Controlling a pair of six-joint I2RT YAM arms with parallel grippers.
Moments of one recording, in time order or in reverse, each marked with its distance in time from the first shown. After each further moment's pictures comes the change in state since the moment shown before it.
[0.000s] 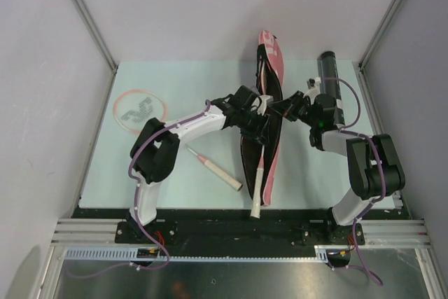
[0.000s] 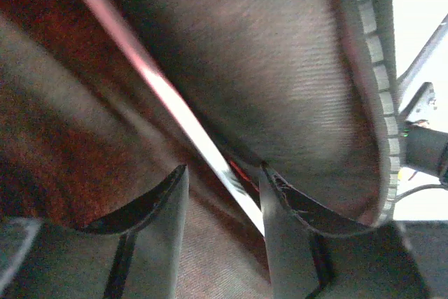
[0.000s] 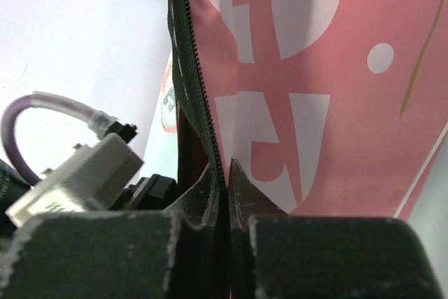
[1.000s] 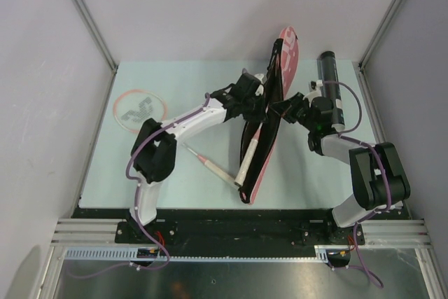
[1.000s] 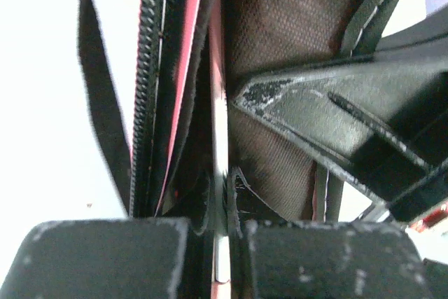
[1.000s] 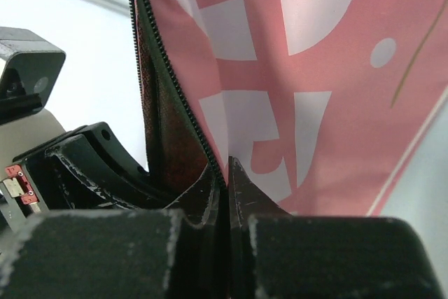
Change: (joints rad) left arm -0.004 -0.024 0.076 0.069 -0.317 -0.243; right arm 0.058 -0.089 -0.046 -0.068 0.147 0.045
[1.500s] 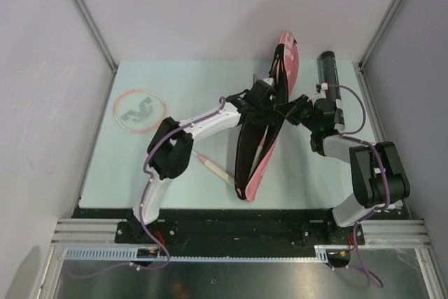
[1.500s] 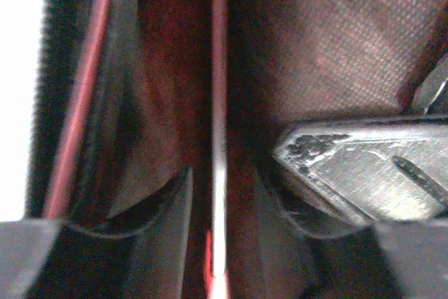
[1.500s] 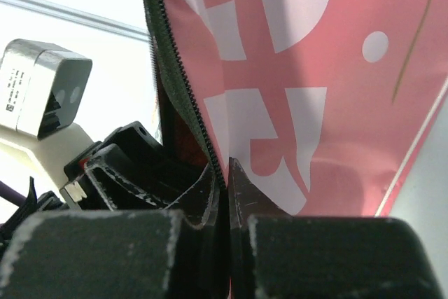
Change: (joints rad) left arm -0.055 0.176 0.156 -0.023 -0.177 -0.027; right arm -0.034 0.007 -0.021 -0.009 0.053 0.041
